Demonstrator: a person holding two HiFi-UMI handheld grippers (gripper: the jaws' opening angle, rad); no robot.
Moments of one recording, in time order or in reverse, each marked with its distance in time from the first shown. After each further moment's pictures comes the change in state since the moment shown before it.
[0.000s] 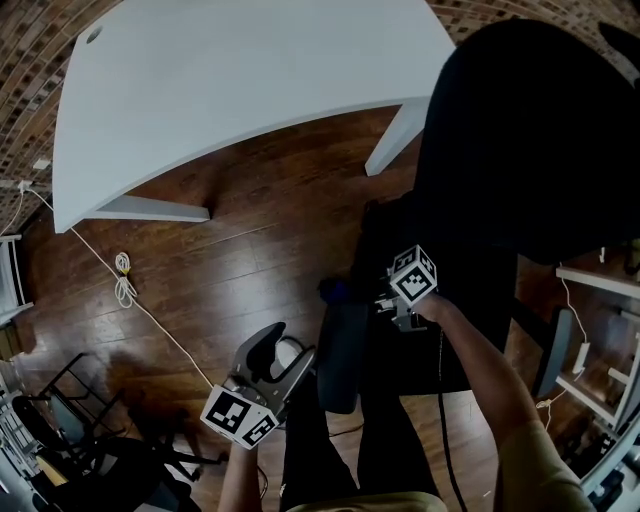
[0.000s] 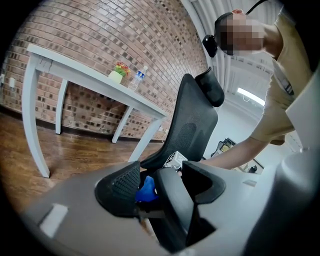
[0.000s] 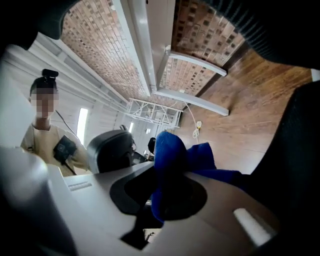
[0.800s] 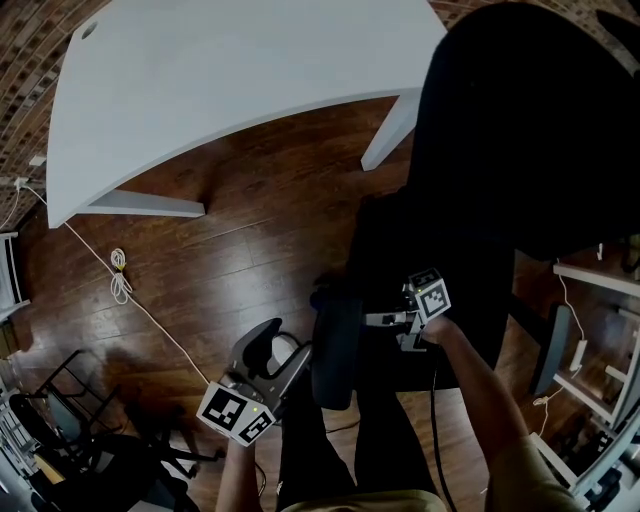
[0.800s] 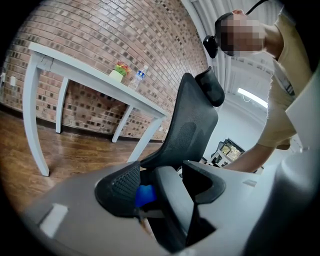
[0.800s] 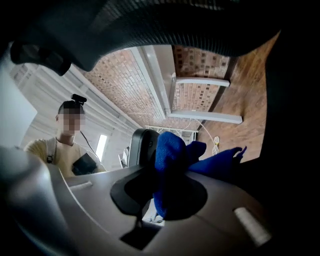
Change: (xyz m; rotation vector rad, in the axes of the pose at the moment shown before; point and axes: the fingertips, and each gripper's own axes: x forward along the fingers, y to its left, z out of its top) left arm 0.004 -0.004 -0.005 -0.004 -0.005 0.002; right arm -0.024 0.044 -0.014 0.063 -0.333 0.219
